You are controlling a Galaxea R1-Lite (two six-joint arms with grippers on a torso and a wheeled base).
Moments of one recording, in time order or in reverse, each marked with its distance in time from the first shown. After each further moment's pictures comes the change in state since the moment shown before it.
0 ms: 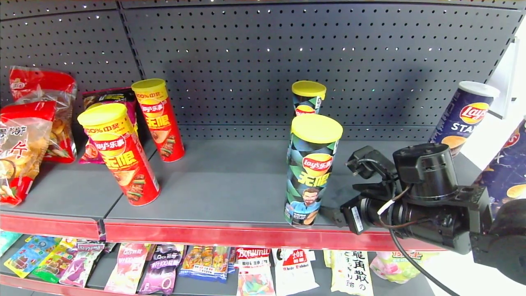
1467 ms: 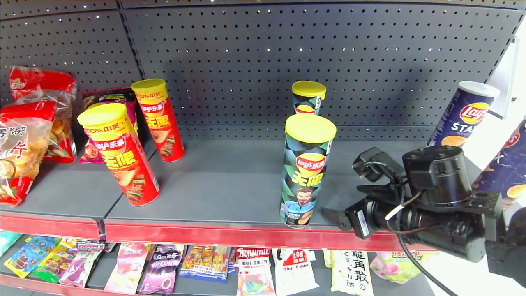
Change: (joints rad) left arm 0.000 0.000 0.000 0.000 0.000 0.000; right arm 0.013 -0.055 0.042 0.000 -0.019 0.002
